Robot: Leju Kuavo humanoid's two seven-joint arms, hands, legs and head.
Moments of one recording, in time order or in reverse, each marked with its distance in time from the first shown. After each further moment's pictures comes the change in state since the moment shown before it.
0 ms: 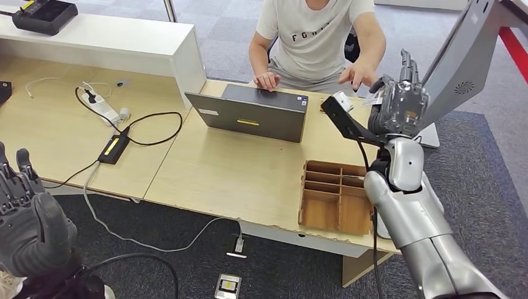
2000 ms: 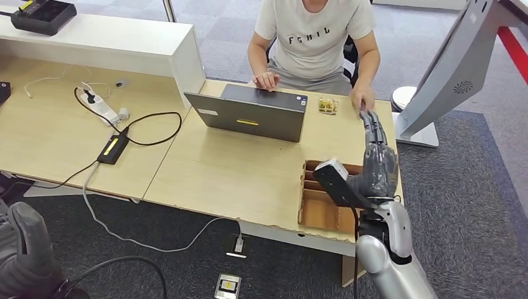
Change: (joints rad) left arm 0.097 0.014 -0.005 -0.059 -0.126 0.229 0.000; right arm 0.430 -0.073 0.013 -0.495 -0.298 0.112 -0.172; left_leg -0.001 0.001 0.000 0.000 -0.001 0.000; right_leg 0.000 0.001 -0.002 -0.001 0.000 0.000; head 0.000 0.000
